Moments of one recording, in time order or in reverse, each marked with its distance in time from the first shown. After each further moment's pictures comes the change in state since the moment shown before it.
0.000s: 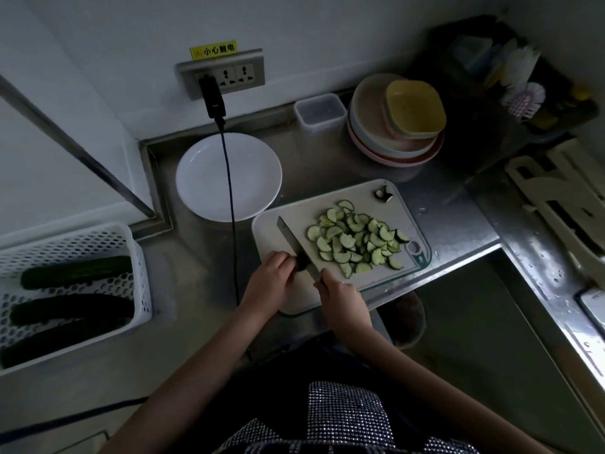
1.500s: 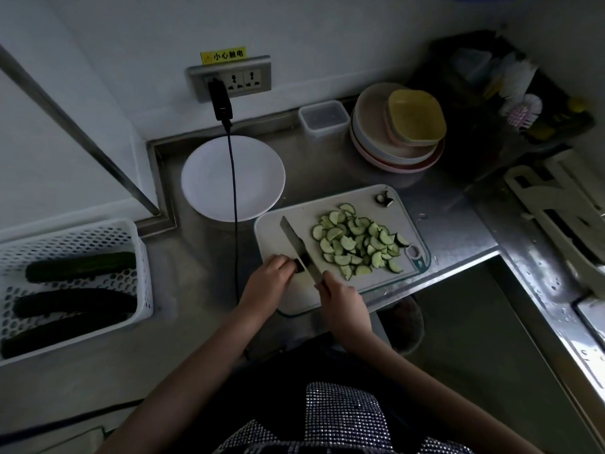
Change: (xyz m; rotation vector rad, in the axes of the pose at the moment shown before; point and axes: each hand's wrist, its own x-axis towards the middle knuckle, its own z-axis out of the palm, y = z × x) left_hand -0.003 0.000 -0.005 0.022 0.019 0.030; right_hand -0.005 -0.001 0.001 0.011 0.027 0.010
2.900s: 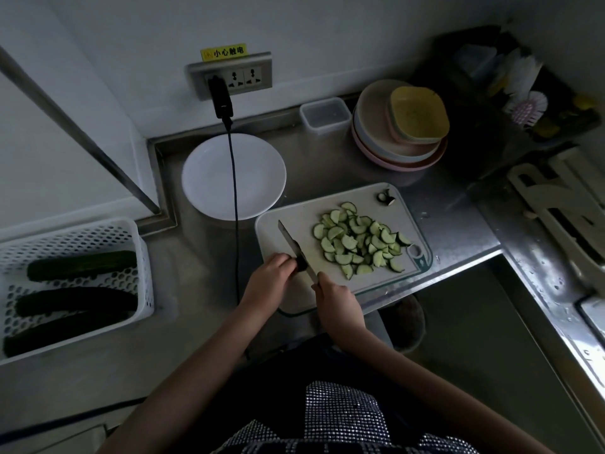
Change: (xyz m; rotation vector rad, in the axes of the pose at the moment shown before) left_hand 0.002 0.001 0.001 -0.027 -0.011 -0.052; right_hand 0.008 -0.001 0.009 -0.091 -0.095 0.014
